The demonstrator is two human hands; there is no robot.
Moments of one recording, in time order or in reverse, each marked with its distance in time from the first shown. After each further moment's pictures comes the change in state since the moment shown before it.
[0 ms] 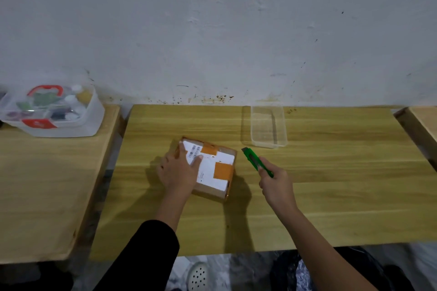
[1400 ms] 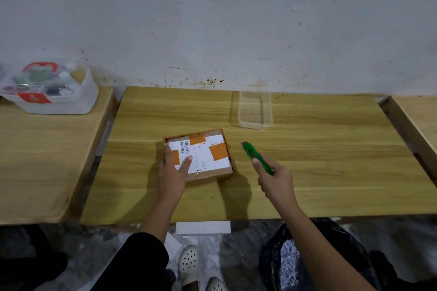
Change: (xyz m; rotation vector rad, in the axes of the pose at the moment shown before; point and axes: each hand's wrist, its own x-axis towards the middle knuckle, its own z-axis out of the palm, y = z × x) left_hand -0.078 -0.020 0.036 -0.756 0.004 -0.036; right_hand -0.045 0.038 -0.043 0.067 -0.022 -0.060
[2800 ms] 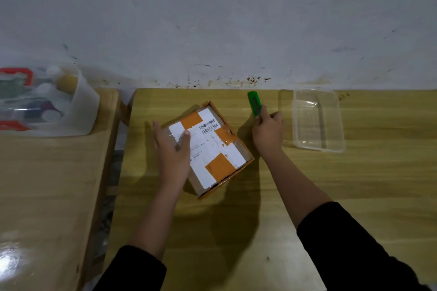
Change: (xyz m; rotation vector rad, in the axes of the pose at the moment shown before) left_hand 0.164 0.042 -0.044 -0.157 0.083 -0.114; right_hand 0.240 -0.022 0.185 -0.636 0.150 -0.031
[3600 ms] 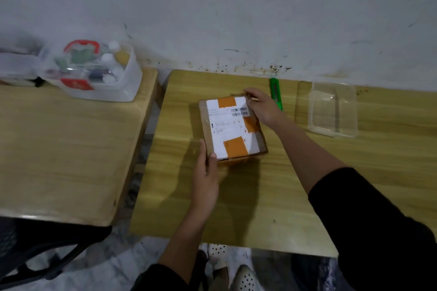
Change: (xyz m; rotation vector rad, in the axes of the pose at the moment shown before) left_hand -0.112 -0.058 -0.019 -0.237 -0.126 0.001; right_hand -0.033 -0.047 -0.024 0.567 -0.542 -0.155
